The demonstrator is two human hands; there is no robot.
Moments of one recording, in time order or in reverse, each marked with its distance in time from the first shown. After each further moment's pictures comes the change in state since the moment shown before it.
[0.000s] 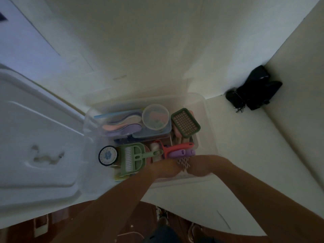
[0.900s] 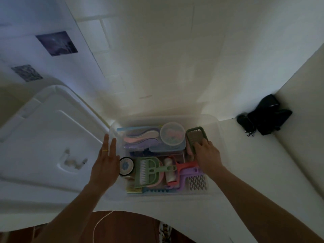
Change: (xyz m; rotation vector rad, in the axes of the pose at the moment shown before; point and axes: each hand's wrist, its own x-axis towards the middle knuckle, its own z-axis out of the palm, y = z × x) left_hand -0.133 -0.164 0.046 0.077 0.850 -0.636; right_hand 0.060 0.012 -0.022 -0.068 0.898 0.309
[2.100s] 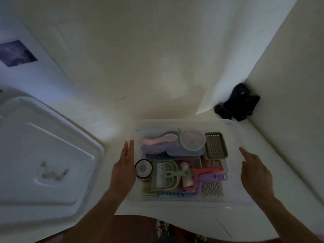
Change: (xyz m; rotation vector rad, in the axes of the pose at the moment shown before) left_hand 0.002 0.107 0.016 -0.188 -0.064 0.032; right_hand -0.151 0.135 -0.004 0.217 0.272 0.447
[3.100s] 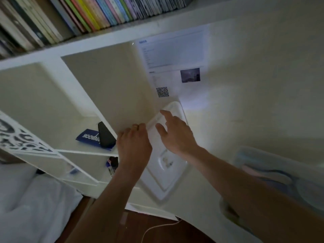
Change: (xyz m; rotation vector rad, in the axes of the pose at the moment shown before) left_hand -0.089 -0.103 -0.270 0.674 0.445 -0.523; right_hand -0.087 -0.508 -0.083 0.594 -0.374 -0.910
